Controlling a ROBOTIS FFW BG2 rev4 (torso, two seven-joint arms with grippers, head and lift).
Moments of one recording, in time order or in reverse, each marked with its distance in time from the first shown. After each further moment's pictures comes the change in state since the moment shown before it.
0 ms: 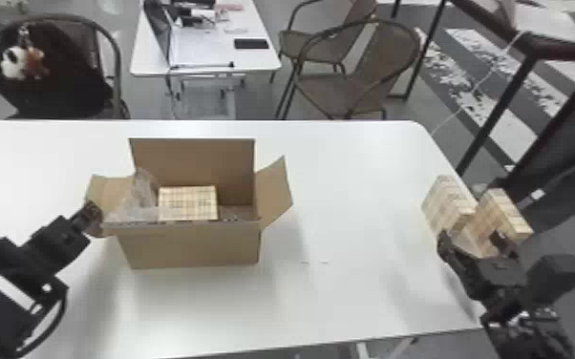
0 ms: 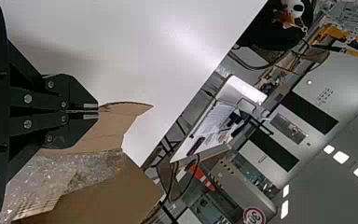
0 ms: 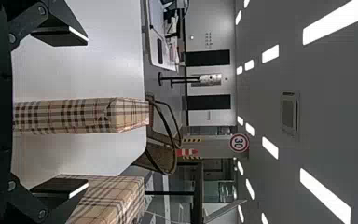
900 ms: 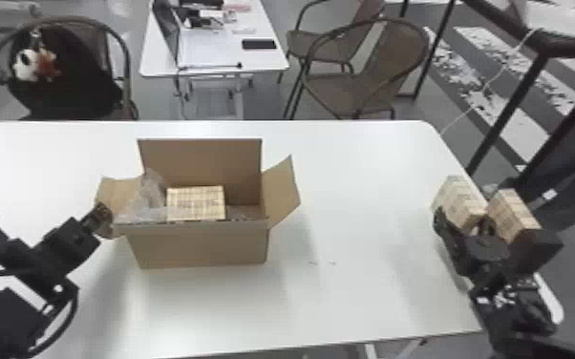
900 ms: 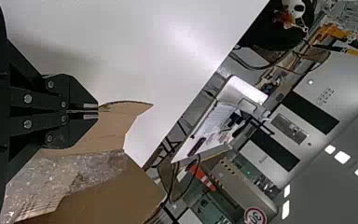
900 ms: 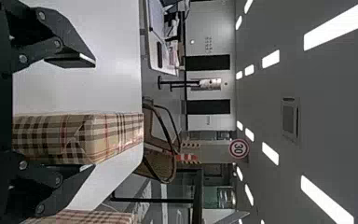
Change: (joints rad) left arm 0.006 0.000 0.003 0.000 -0.004 0.001 -0.005; right arm -0.163 -0.012 0.040 0.187 0.050 -0.038 -0.015
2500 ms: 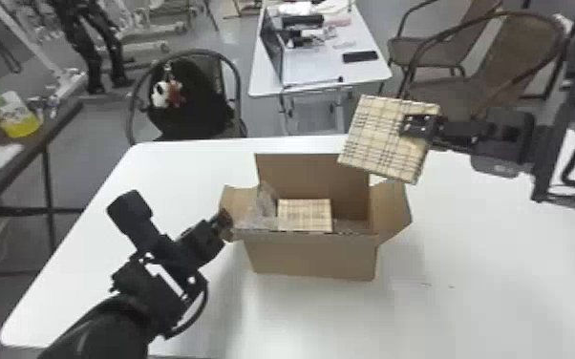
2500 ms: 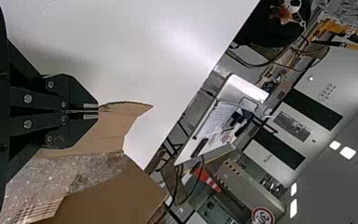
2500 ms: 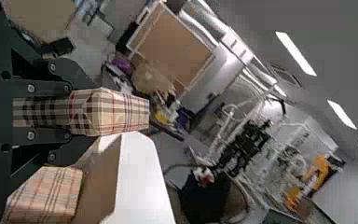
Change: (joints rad) left arm -0.036 0.000 -0.010 0.004 -0.057 0.033 -0.006; right arm -0.420 -0.203 0.324 -0.443 -1.306 1.421 -0.201
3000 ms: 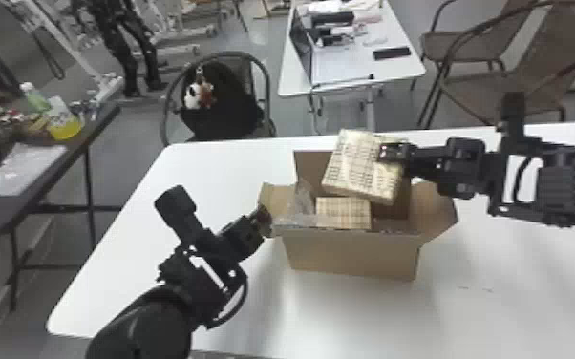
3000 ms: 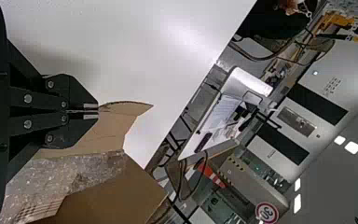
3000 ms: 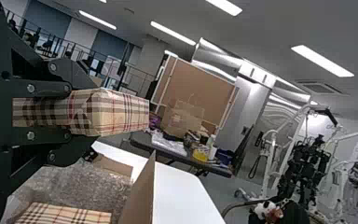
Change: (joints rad) left arm -0.018 0.000 -0.026 0.016 -0.007 0.000 0.000; right arm -0.243 0.103 0.239 0.581 0.153 -0.029 0.415
